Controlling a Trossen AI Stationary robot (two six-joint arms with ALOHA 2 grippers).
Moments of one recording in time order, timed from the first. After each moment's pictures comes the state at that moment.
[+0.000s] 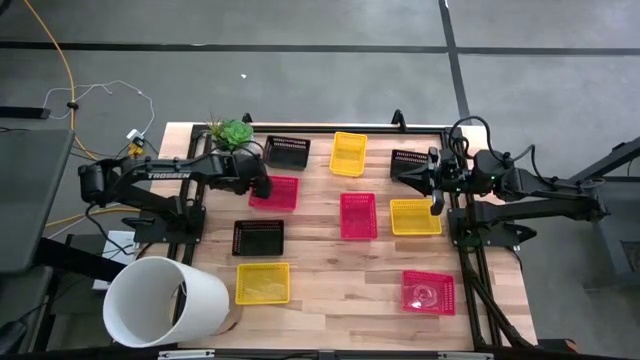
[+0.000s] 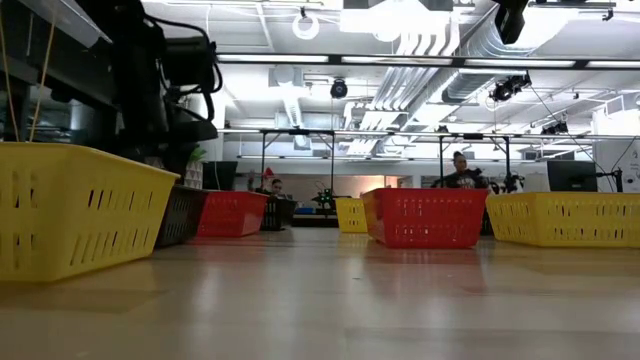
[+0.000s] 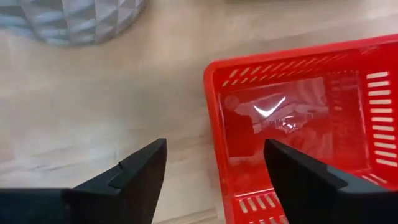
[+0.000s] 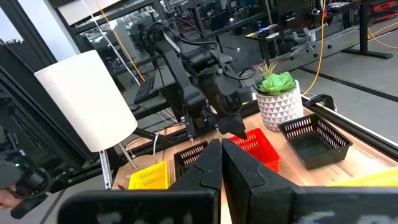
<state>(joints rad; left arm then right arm) 0.49 1.27 0.68 -0.73 -0.19 -0.97 -0.08 0.59 0.67 -0.14 0.02 0.34</state>
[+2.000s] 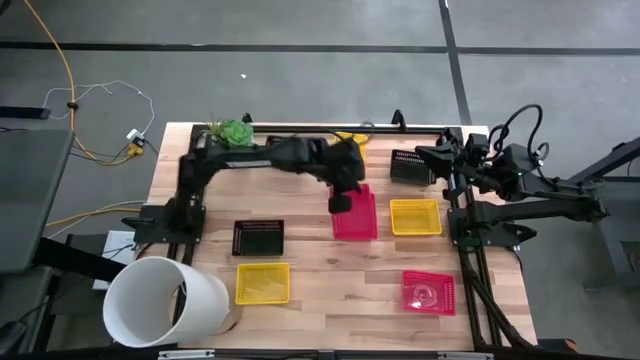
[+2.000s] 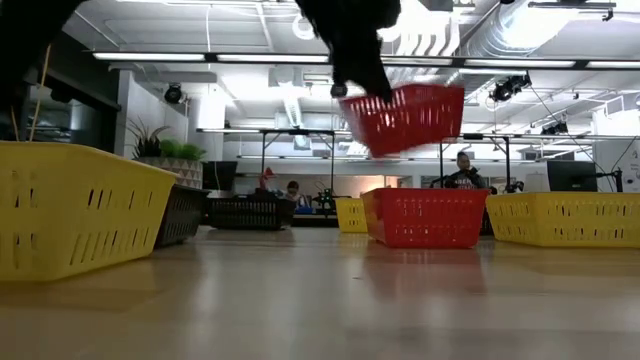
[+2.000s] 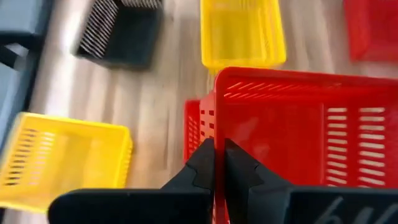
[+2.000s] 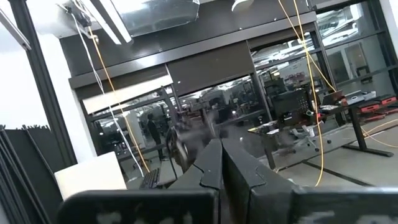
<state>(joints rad) 0.25 2.05 1.95 -0.83 0.02 0.16 -0.08 0.57 0.67 0.25 0.12 0.26</state>
